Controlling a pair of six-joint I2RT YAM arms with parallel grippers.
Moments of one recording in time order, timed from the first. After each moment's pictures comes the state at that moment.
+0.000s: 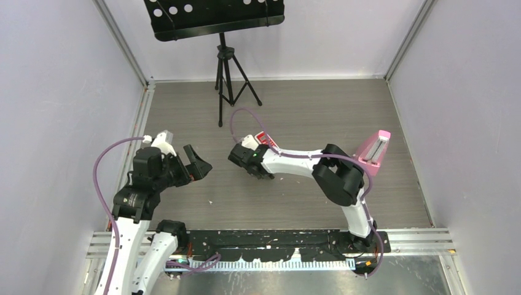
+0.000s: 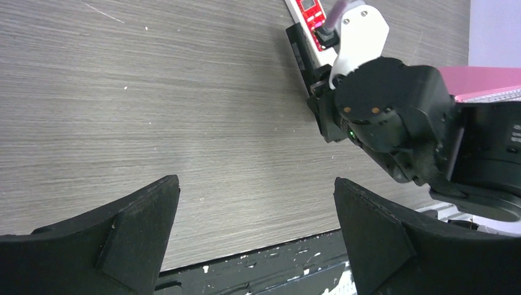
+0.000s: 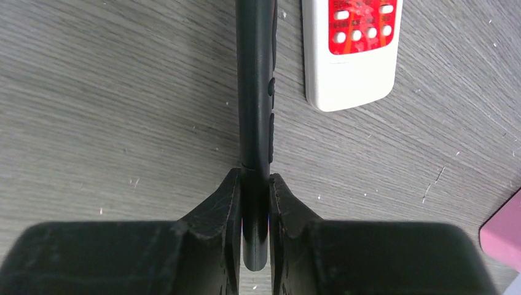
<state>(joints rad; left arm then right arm) -0.15 0.60 0.85 -0.87 0.23 -0.52 1.03 2.02 1.44 -0.71 0.57 0.40</state>
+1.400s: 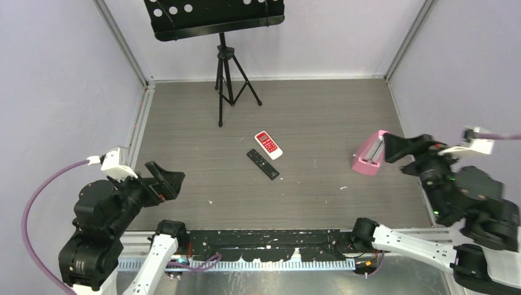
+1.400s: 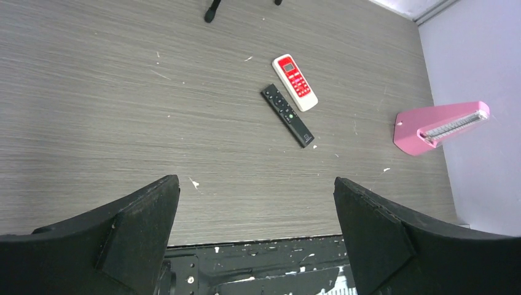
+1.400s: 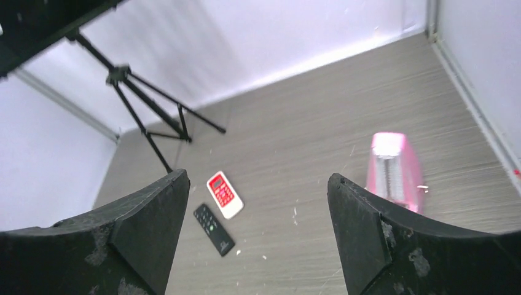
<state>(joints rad) -0.15 0.48 1.35 -1.24 0.09 -0.48 1.06 0.55 1.35 -0.98 0.99 0.57</state>
